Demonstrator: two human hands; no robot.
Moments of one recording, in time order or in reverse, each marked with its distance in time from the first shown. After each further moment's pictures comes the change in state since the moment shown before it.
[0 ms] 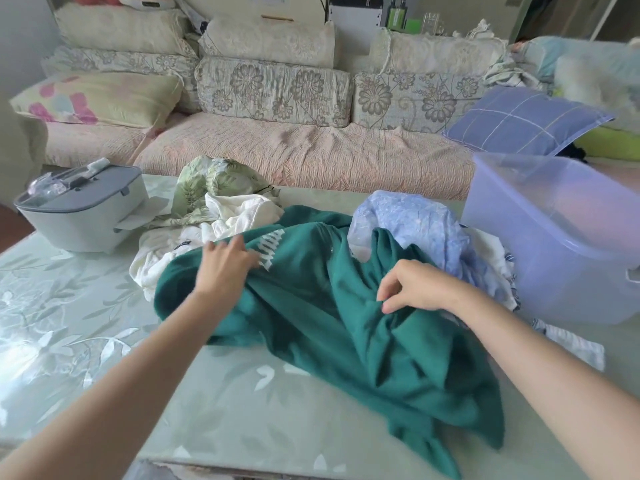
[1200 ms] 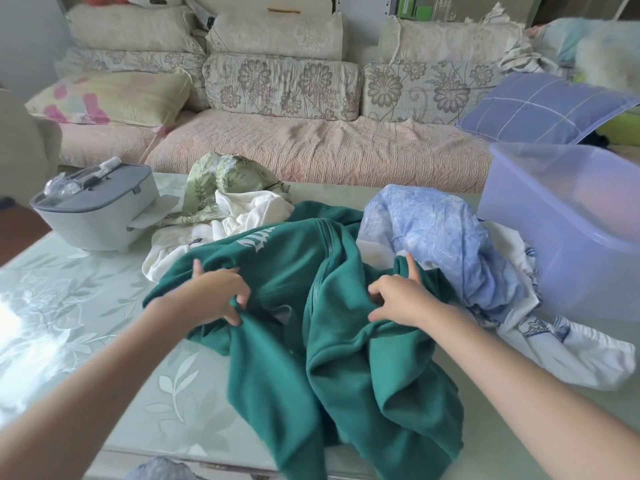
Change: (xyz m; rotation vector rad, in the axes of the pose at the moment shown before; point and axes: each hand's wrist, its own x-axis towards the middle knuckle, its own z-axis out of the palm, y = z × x) left_hand -0.025 -0.029 -0.016 -0.121 -0.634 0.118; right_hand 0.029 -0.012 0.054 -0.247 0.062 -0.016
